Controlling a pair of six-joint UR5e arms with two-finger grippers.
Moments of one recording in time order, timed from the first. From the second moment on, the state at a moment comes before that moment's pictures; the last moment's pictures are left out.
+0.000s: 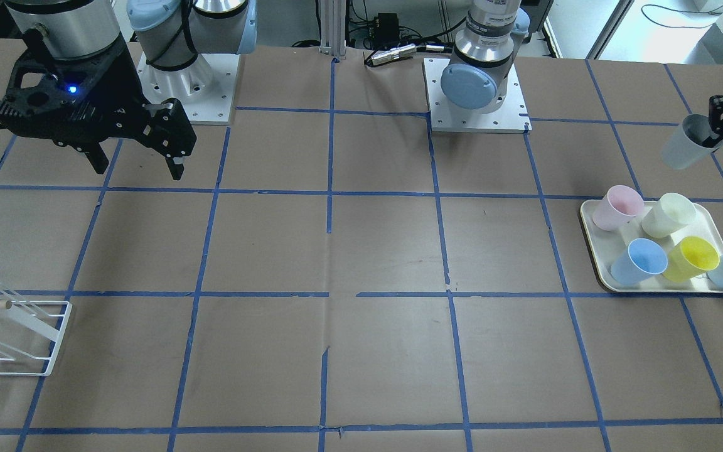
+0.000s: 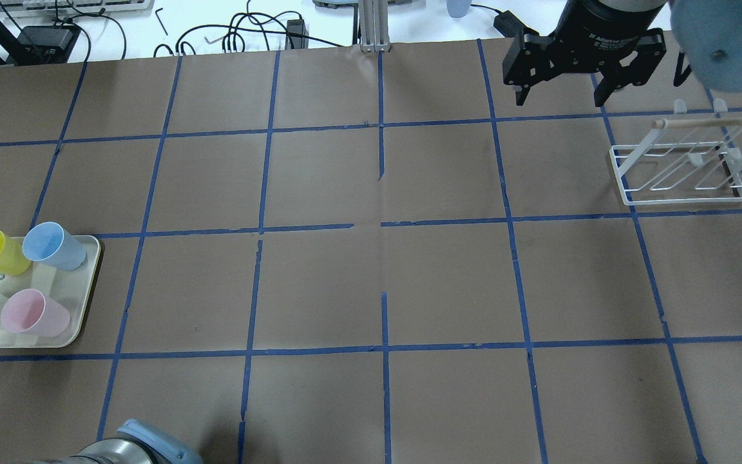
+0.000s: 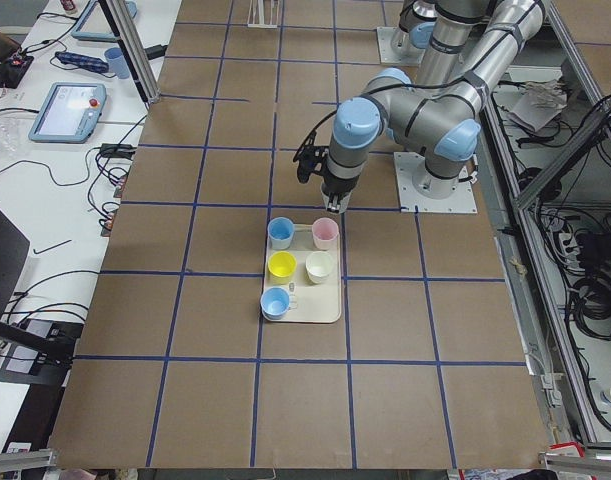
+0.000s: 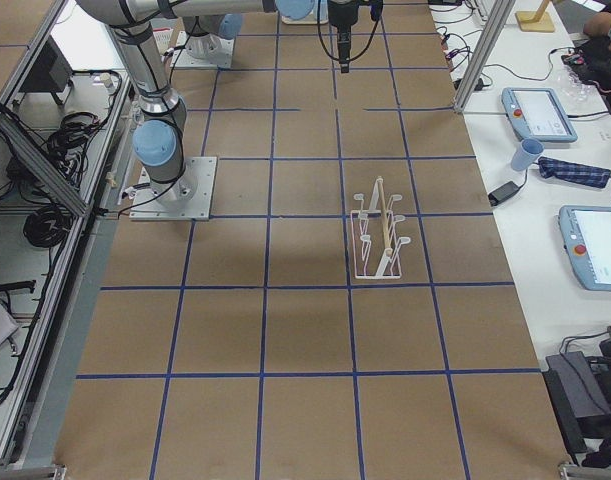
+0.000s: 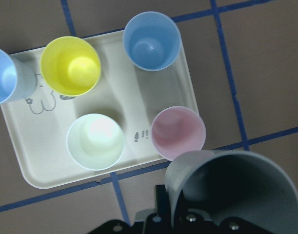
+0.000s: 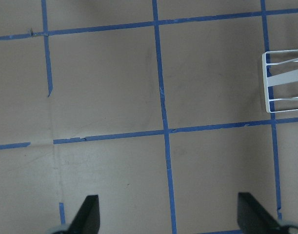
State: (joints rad) left arm -0.47 -1.55 -1.84 -1.37 1.46 1.37; right arm 1.61 -1.53 1.48 -1.65 -1.58 0.12
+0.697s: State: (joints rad) left arm -0.34 -1.80 -1.65 -1.35 1.41 1.56; right arm 1.61 -1.53 1.48 -1.64 -1.57 0.12
